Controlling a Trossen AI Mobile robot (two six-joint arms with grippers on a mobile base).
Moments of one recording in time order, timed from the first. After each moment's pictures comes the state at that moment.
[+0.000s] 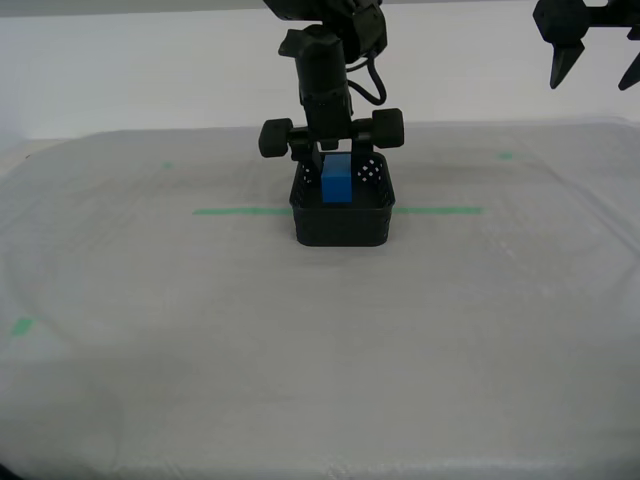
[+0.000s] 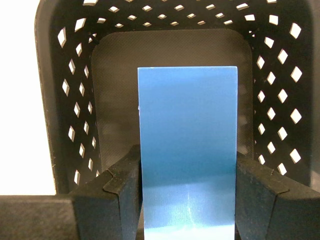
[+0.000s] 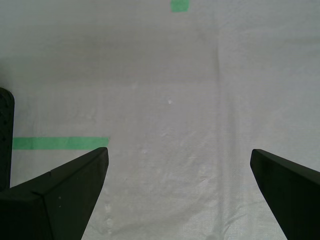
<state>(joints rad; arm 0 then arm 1) 0.04 1.69 1.33 -0.73 0.00 0.09 -0.66 2.38 1.89 -0.75 -0.06 -0.58</state>
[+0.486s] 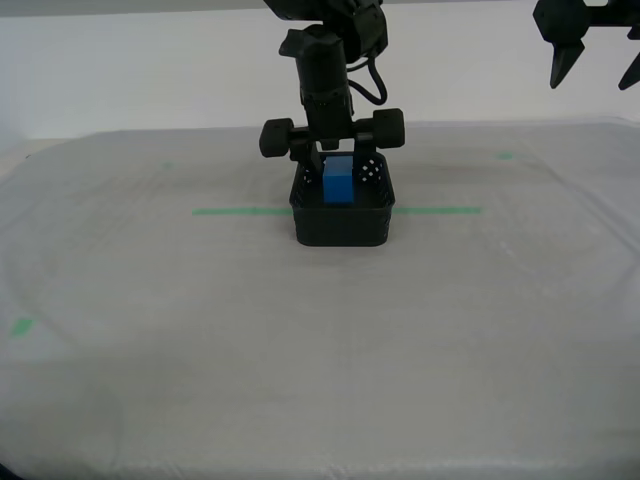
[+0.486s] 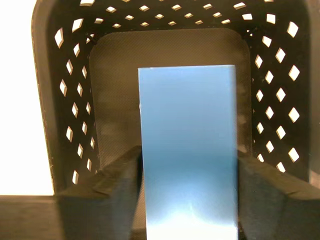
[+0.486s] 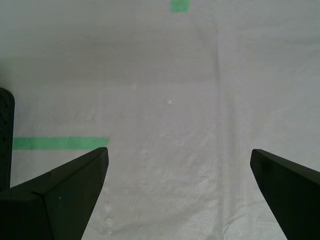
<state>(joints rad) 0.04 1.69 1.33 -0.73 0.00 0.09 -0.66 2.38 1.89 -0.75 -0.06 -0.57</state>
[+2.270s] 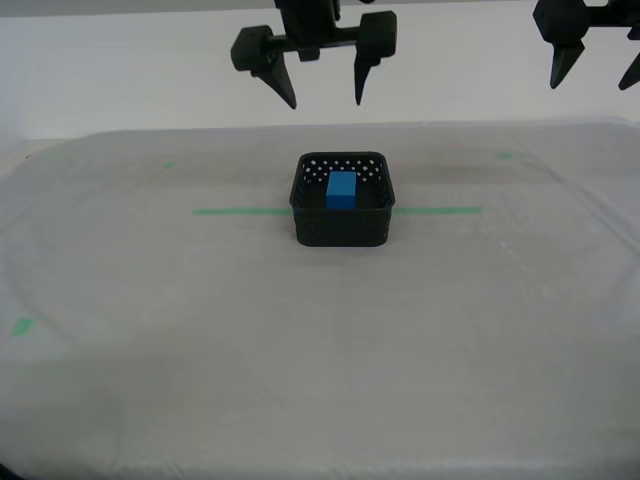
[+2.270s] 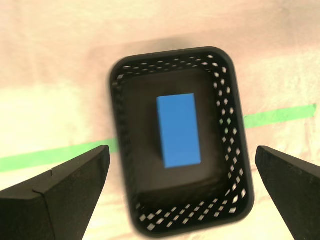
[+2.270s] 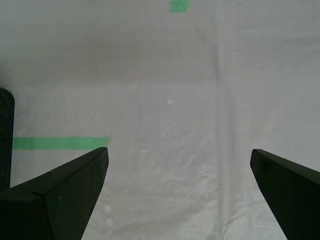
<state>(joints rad) 0.04 1.69 1.33 -0.73 0.00 0.09 -0.65 2.14 1.89 -0.89 -0.10 -0.47</state>
